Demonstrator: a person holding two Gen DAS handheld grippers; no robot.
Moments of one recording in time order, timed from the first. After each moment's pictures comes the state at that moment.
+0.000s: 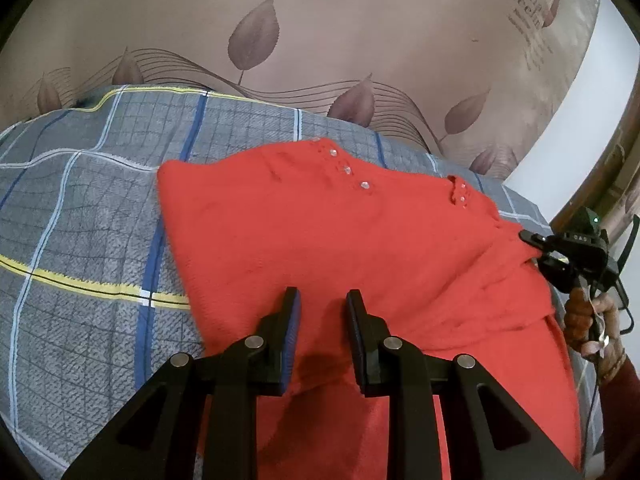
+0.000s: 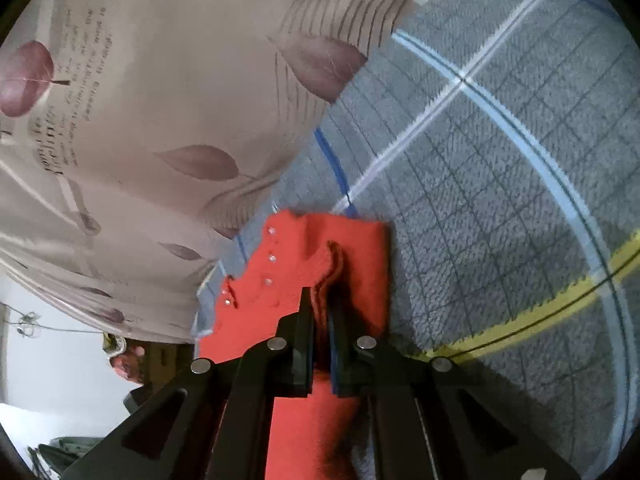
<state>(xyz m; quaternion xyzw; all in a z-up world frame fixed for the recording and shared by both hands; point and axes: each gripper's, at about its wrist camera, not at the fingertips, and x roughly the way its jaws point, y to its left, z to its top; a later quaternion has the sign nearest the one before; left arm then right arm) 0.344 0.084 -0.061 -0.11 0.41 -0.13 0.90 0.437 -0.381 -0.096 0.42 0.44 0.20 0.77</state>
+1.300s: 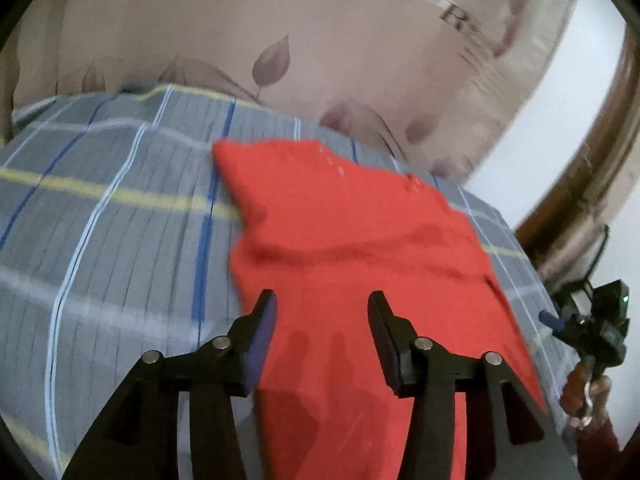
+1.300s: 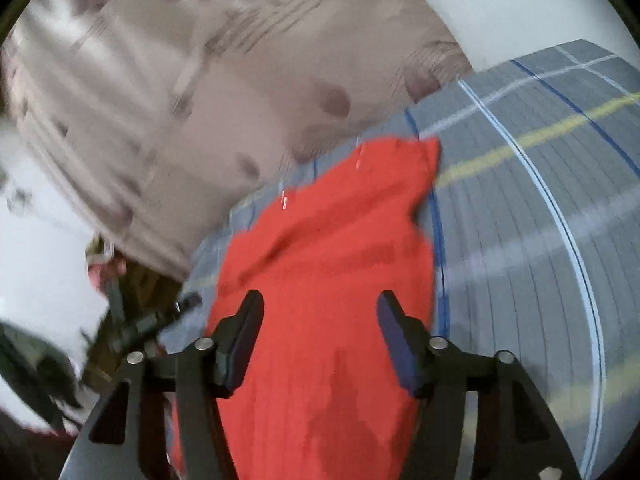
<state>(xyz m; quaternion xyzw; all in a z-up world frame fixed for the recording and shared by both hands) 0.221 0.114 -0.014 -0.15 0.39 -0.16 0.89 0.177 -0.349 -0.033 0.25 0.39 0.24 0.85</state>
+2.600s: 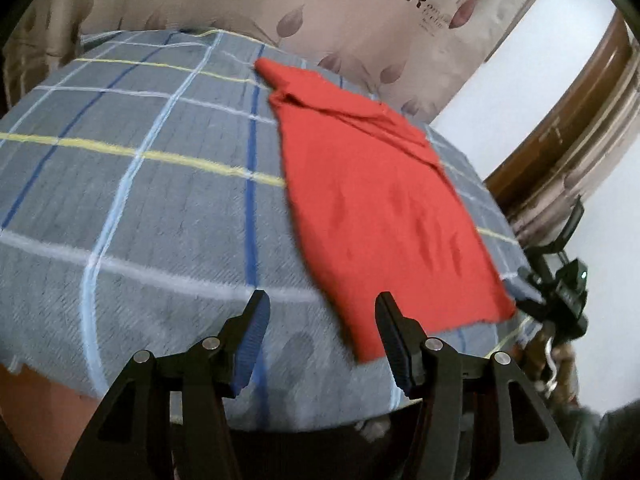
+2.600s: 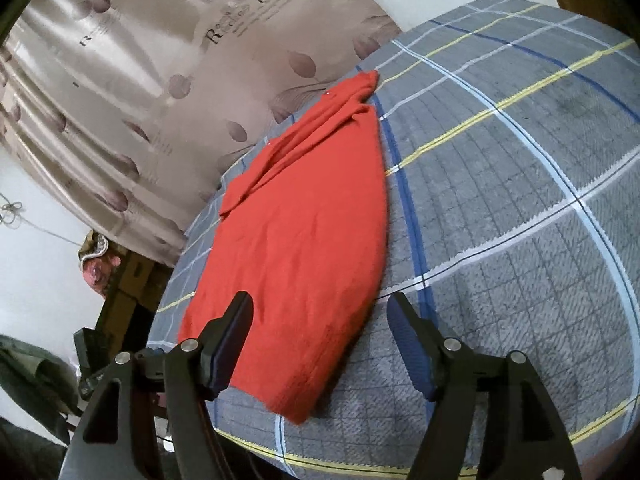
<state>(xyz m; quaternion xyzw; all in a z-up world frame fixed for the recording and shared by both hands) 0.018 0.143 -0.022 -0.18 0.43 -0.18 0.86 0.031 -0.336 -0.062 0.31 0.40 0.18 0.84</state>
